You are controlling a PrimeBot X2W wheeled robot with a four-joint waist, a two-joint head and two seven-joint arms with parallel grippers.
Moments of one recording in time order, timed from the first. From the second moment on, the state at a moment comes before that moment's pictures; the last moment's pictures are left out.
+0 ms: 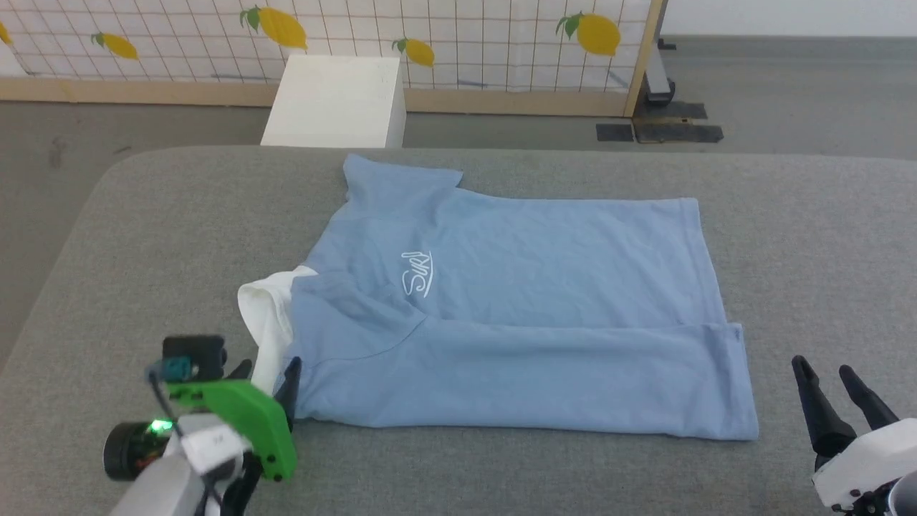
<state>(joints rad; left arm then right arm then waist) -0.14 0.44 -0.39 0.15 -0.65 0.16 0.17 0.09 -0.19 -0.19 0.02 0.50 0.13 0.21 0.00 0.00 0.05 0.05</state>
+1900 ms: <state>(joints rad) -0.21 0.48 -0.39 0.02 -0.80 0.27 0.63 -0.14 -0.32 0.06 -0.01 0.19 0.13 1.06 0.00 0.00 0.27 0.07</state>
